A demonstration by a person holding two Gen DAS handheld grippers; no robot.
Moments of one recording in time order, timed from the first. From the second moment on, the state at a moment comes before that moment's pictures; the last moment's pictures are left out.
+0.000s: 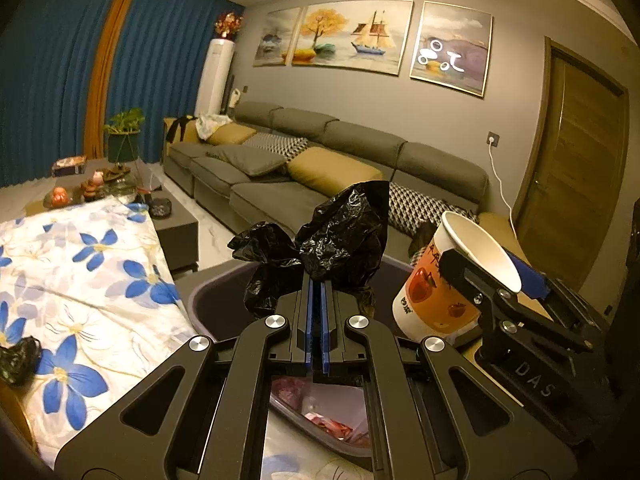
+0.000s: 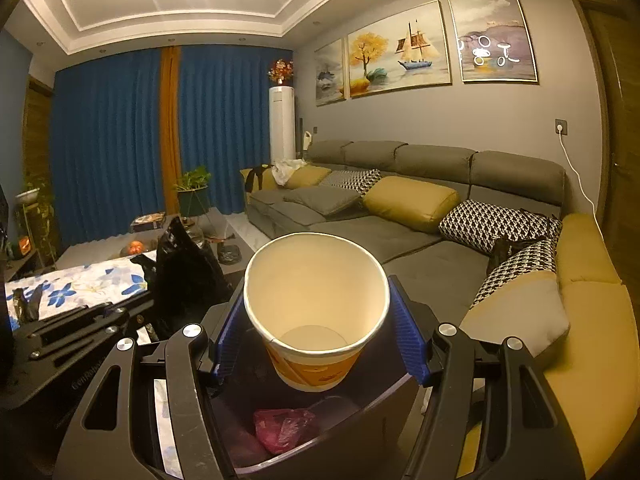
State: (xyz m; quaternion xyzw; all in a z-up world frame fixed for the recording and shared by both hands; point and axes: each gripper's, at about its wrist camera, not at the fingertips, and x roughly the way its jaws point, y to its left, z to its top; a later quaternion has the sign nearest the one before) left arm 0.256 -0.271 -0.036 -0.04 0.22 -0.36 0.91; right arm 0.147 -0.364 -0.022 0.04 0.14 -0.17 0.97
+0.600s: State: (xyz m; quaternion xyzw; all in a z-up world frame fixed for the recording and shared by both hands) left arm 0.275 -0.241 -0.062 -0.09 0.26 -0.35 0.89; right arm 0.164 -0.369 -0.025 0.06 0.15 -0.18 0.97
